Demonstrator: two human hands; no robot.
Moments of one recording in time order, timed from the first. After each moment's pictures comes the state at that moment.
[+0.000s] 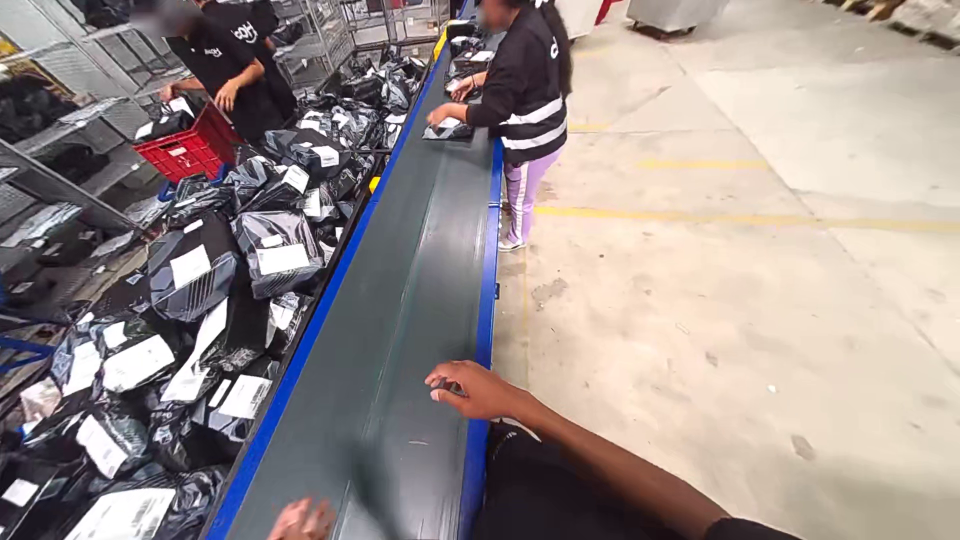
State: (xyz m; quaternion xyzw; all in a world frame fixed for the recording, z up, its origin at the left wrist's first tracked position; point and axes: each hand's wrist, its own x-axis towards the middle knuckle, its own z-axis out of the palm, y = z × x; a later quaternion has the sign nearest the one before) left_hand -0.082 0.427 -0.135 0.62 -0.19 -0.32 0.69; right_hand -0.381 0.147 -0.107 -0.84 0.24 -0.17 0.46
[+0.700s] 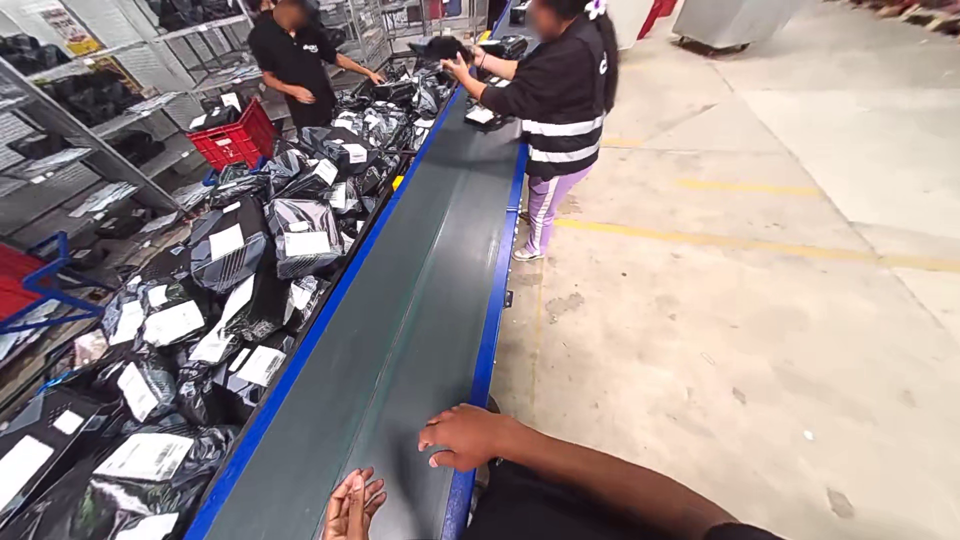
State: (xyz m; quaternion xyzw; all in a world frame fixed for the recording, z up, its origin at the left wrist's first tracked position) left_hand -0.187 0.431 -0.130 0.64 -0.15 -0.35 0.67; right_hand -0.365 0.217 -0.105 -0.92 0.10 0.08 0.37
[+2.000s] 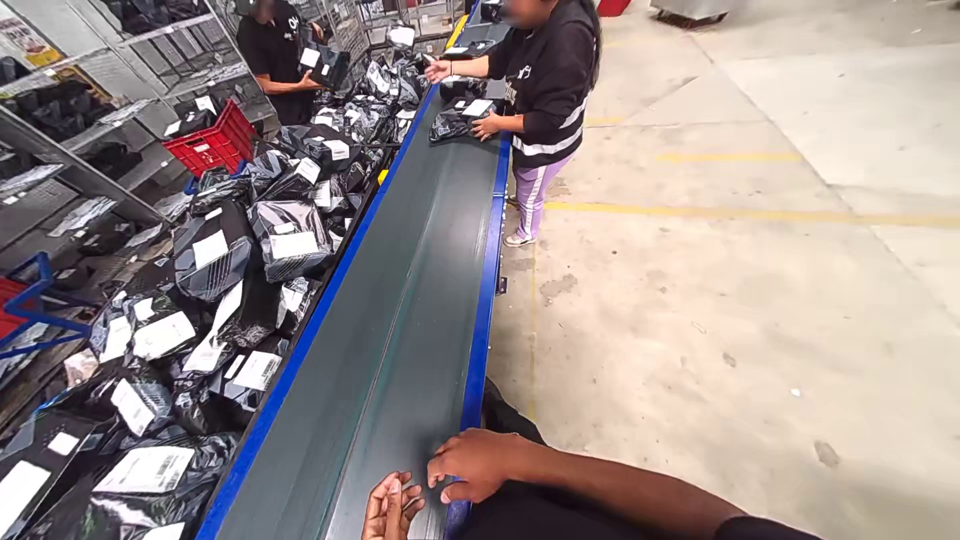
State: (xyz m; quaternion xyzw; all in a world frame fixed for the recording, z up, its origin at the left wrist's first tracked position) left_hand -0.232 0.443 -0.137 0.59 -0.15 -0.44 0.65; right_hand -0.389 0.267 -0.132 -0.91 0.04 0.04 0.42
